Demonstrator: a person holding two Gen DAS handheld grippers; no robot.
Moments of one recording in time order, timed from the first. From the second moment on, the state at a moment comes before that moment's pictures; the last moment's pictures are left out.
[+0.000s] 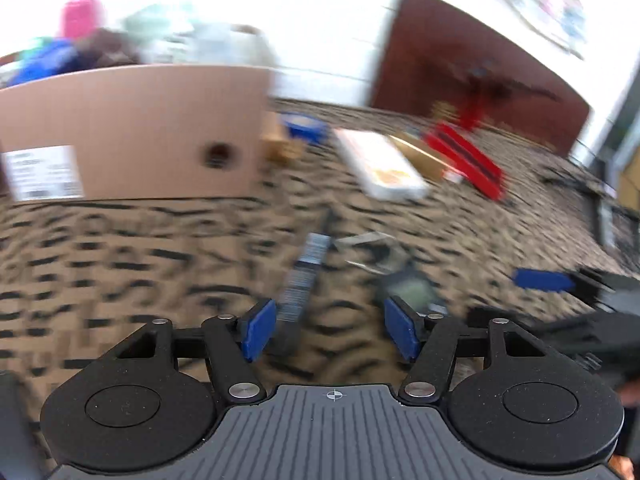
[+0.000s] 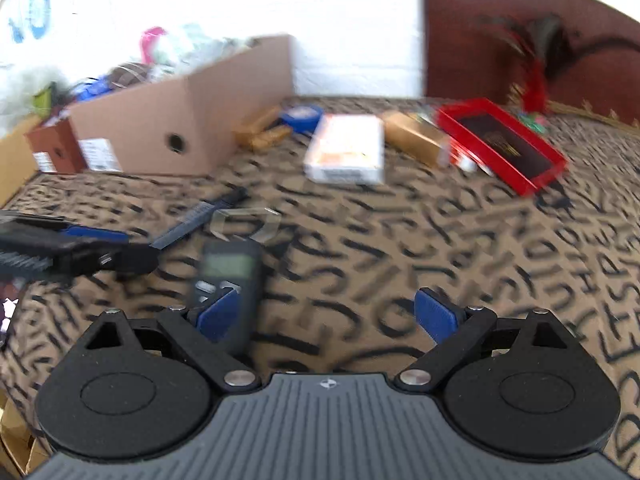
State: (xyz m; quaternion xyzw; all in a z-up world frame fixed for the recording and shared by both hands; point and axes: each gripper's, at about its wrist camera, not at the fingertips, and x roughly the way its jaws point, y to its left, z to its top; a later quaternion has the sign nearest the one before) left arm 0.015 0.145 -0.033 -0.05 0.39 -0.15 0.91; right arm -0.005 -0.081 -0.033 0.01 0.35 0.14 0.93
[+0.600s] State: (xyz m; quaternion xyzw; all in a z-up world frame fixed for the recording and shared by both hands) left arm 0.028 0.125 -0.050 0.02 0.40 -0.14 0.90; right arm 0.006 -0.046 -0.045 -0.03 0.40 0.16 0.90
